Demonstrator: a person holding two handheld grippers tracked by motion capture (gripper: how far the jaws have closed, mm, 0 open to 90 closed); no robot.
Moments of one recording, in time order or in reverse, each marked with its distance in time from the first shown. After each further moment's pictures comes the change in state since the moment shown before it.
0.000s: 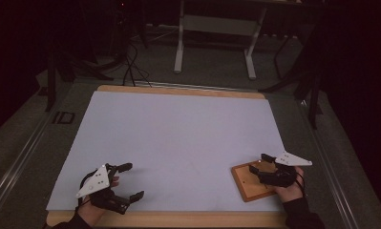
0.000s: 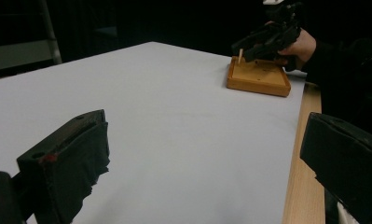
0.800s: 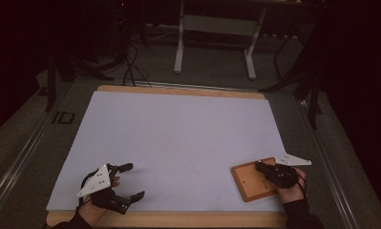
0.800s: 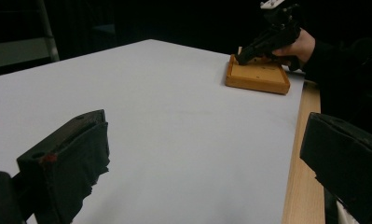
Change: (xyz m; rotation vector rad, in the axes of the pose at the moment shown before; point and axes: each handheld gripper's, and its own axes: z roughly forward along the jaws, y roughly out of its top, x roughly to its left) left arm 0.000 -0.001 0.002 0.012 -0.008 0.001; right arm -0.004 -0.007 -0.002 0.089 -0.026 0.042
